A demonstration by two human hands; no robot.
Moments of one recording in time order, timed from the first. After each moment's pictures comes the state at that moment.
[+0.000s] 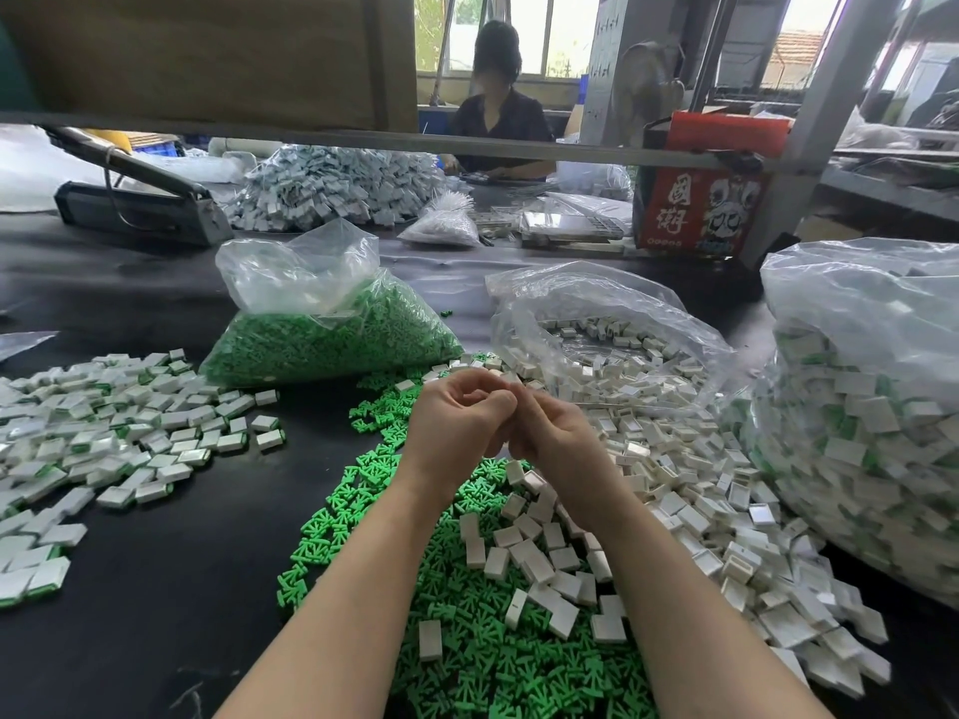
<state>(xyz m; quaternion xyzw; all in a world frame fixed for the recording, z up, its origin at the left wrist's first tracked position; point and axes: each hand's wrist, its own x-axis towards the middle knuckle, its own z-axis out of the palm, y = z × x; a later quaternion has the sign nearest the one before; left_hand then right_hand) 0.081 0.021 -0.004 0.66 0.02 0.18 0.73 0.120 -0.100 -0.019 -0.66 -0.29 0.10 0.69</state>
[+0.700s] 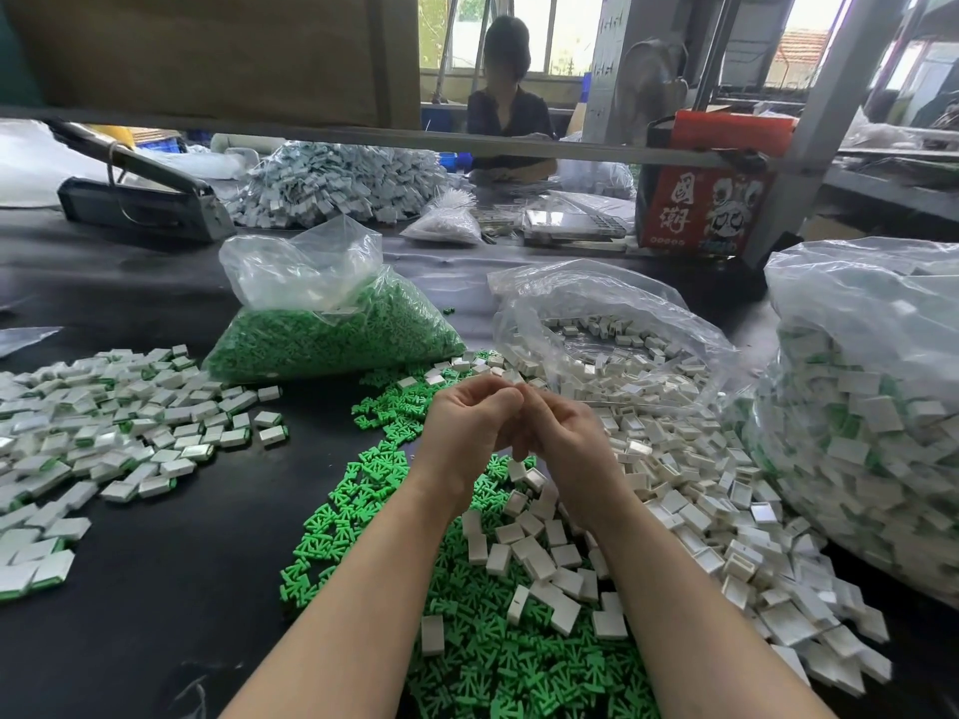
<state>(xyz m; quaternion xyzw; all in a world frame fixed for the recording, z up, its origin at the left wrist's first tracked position) 0.085 0.011 -0.009 0.59 0.03 0.13 0.80 0.118 -0.099 -0.022 -0.65 -0.24 0.06 0.72</state>
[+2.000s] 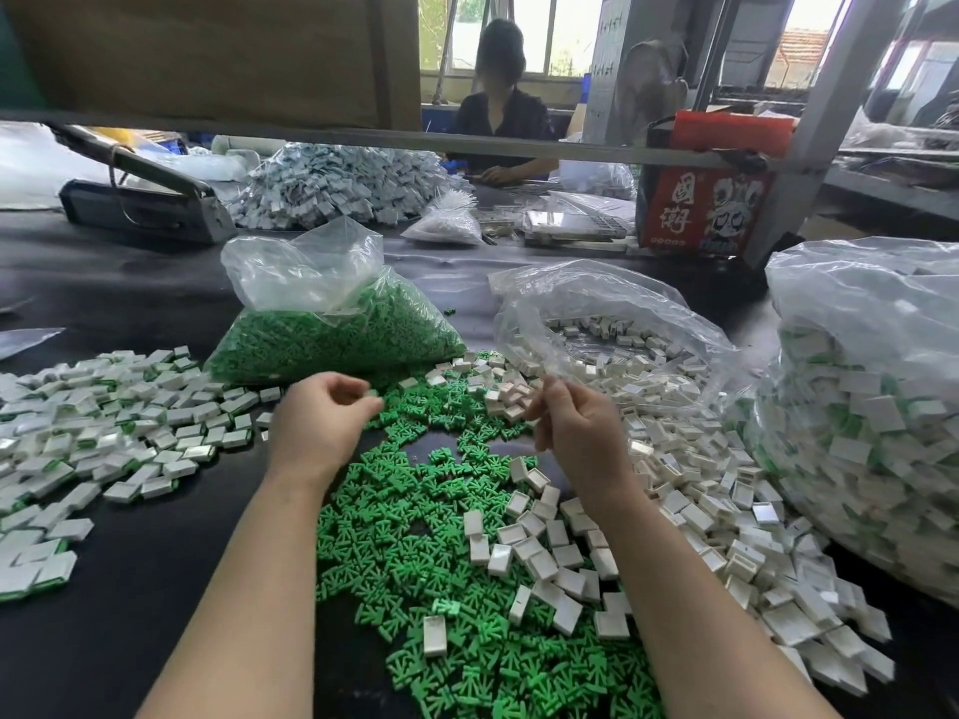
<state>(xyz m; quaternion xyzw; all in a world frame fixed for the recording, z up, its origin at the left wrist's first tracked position) 0.069 0.129 -0.020 0.82 0.26 0.25 0.45 0.127 -0.104 -0.018 -0.74 -0.15 -0.03 0.66</state>
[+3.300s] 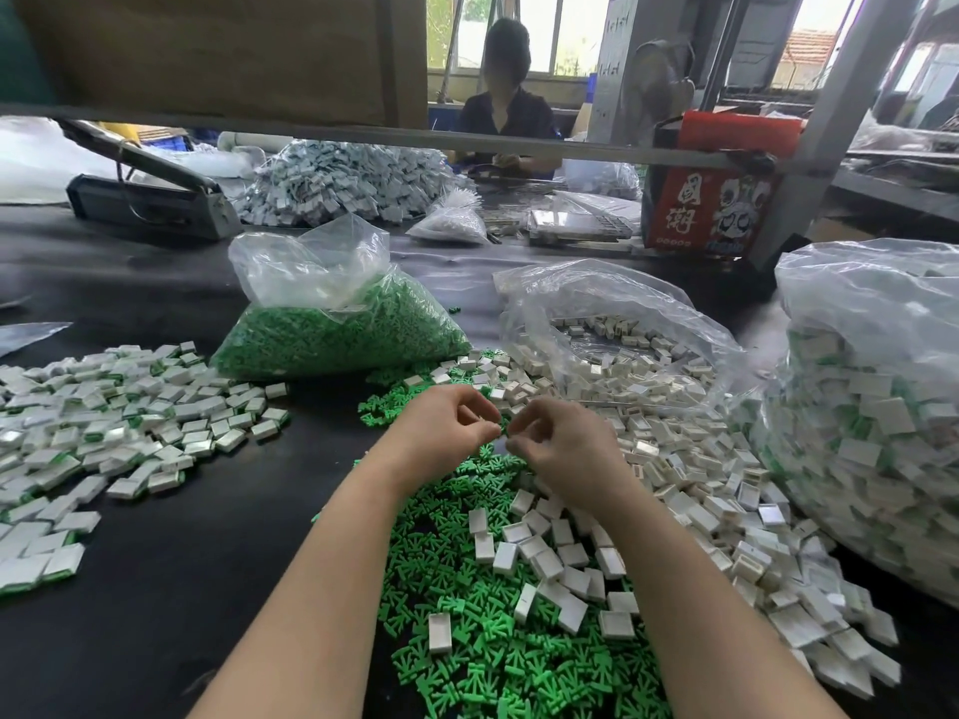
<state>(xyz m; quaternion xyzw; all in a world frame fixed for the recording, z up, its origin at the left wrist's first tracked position) 0.083 0.059 -0.008 0.88 0.05 0.04 0.47 0.129 -0.104 -0.020 -0.91 -0.24 0.00 0.33</state>
